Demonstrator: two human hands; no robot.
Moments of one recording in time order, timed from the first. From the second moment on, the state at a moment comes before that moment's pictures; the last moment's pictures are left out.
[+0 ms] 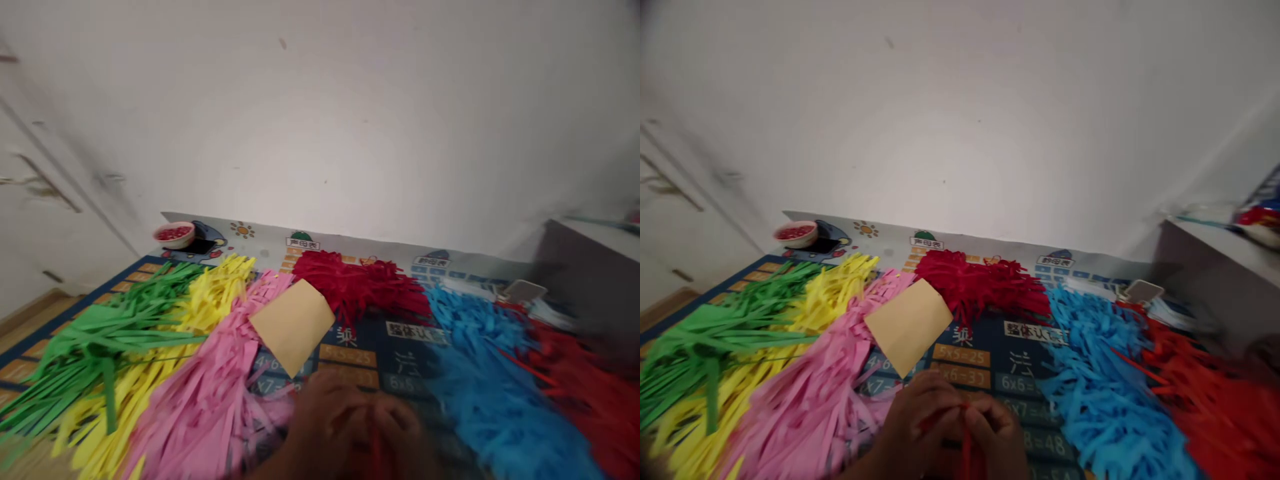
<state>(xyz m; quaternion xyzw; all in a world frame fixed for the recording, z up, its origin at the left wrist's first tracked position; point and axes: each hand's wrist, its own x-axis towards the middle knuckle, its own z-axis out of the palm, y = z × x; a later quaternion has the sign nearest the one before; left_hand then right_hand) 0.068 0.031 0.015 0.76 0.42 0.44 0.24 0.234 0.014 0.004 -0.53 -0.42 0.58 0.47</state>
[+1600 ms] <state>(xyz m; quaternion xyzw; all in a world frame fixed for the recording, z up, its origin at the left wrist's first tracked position) 0.062 0.053 0.017 0.51 0.52 0.37 0.57 0.349 0.116 -0.033 -0.71 -0.68 0.07 0.19</state>
